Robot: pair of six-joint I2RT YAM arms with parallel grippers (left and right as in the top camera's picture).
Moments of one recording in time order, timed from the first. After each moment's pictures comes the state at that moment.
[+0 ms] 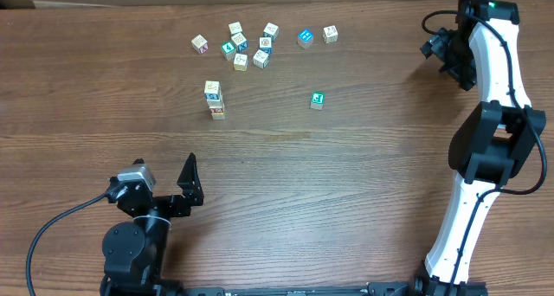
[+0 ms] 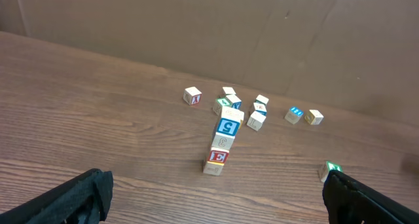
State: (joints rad) left arm -0.09 0.24 0.33 -0.26 -0.05 -0.29; right arm -0.19 2.44 2.31 -1.25 0.11 0.67
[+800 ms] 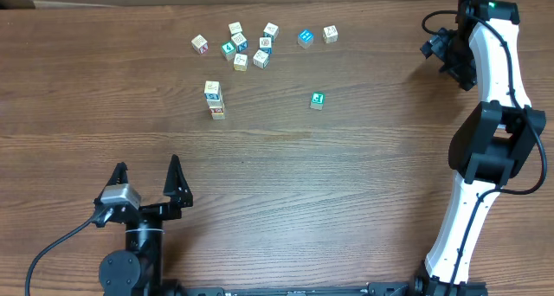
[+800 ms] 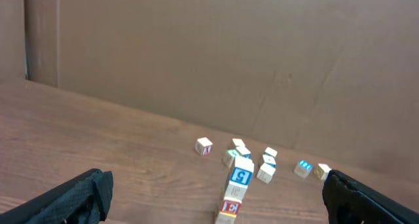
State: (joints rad) left arm 0.01 0.02 0.20 -0.13 -0.05 -0.29; right arm -0.19 2.44 2.31 -1.25 0.11 0.67
